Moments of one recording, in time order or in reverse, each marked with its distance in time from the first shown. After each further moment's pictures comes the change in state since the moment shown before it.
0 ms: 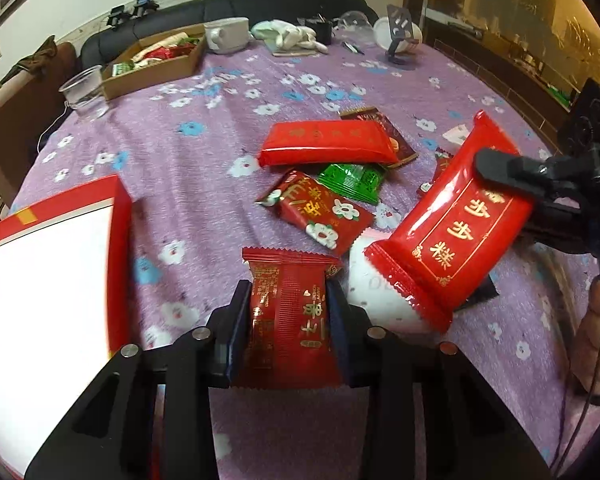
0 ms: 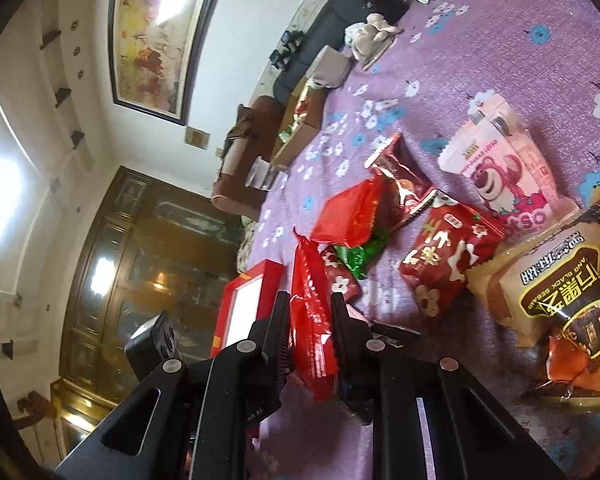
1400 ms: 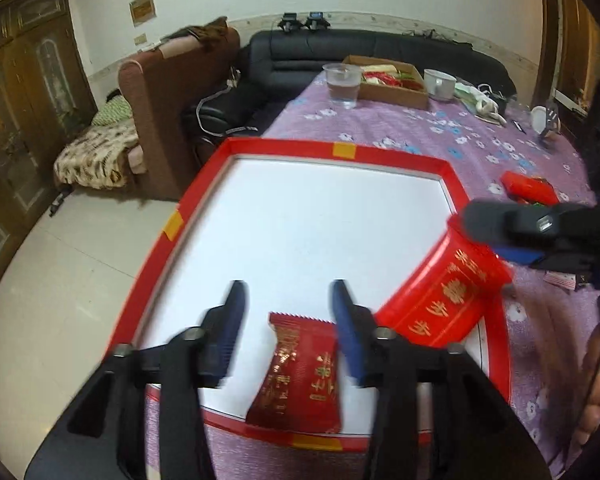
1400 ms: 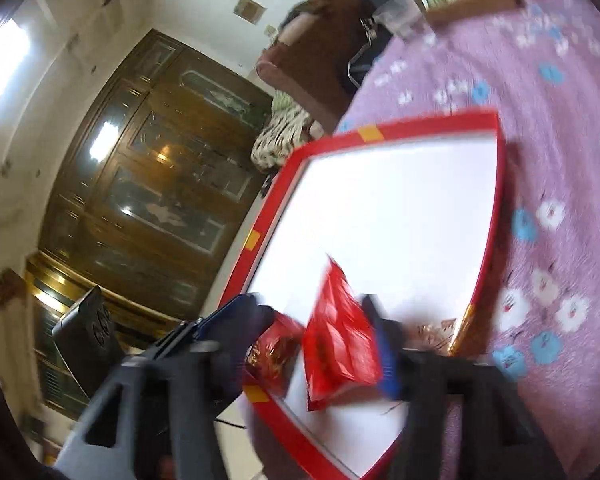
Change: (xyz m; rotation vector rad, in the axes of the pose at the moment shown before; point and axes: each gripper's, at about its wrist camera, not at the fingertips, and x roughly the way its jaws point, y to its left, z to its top) left arm -0.098 0.170 -0.101 -0.316 -0.143 0.374; right arm 0.201 0.168 -0.101 -0.355 0.316 -0.014
